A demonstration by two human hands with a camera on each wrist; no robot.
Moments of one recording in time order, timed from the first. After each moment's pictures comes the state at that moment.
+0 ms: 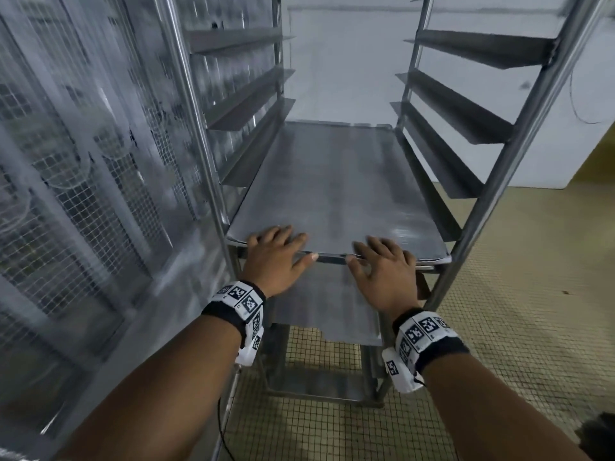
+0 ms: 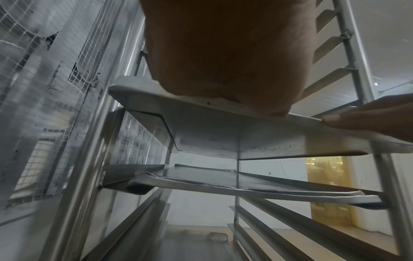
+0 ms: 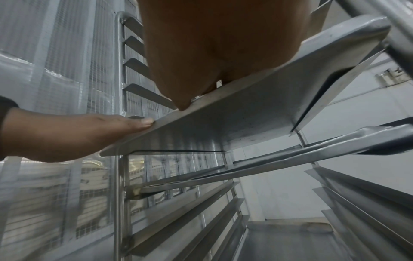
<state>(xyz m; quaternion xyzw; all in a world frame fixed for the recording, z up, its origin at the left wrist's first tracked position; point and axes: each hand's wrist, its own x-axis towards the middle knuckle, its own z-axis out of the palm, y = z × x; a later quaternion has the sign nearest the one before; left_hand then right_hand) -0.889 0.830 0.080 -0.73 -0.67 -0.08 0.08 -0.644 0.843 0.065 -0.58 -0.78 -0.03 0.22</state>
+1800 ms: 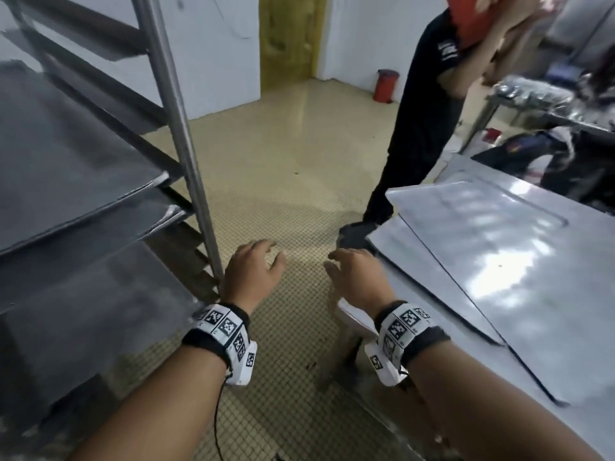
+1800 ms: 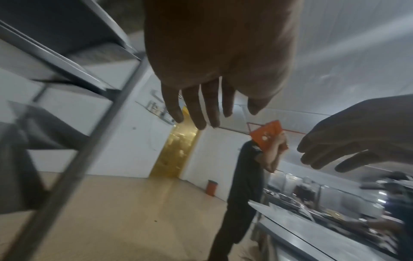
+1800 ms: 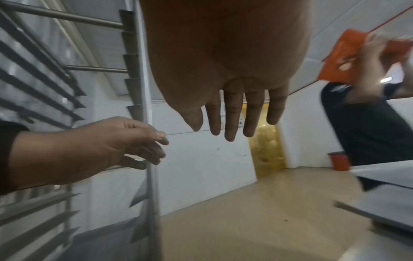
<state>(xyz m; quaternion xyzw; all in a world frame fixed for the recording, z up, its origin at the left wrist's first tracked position) -0.583 0.761 0.006 -0.87 -0.31 -0.27 -0.25 -0.423 0.600 0.033 -0.86 -0.48 0.03 0.17</state>
